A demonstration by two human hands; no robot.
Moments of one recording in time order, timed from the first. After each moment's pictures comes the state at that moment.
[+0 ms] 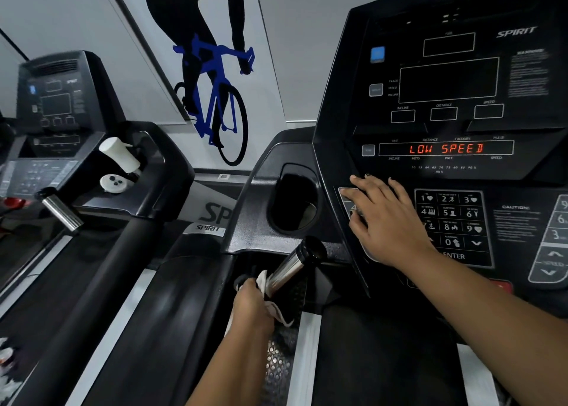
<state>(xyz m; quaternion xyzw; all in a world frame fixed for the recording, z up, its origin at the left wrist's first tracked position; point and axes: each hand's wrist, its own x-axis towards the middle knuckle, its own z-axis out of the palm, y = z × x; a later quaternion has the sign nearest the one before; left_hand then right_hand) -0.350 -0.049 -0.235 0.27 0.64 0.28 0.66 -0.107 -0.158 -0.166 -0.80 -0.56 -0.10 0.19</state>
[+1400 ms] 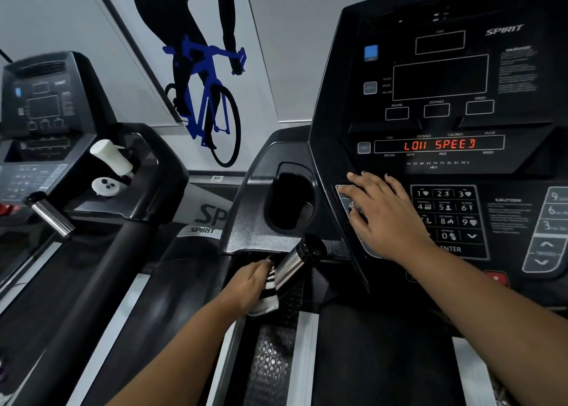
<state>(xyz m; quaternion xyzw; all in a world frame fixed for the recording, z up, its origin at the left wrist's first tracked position) -0.368 -0.020 -0.198 0.79 0.43 0.00 0.44 -0.105 -0.160 -0.166 -0.80 -0.56 -0.10 0.20</state>
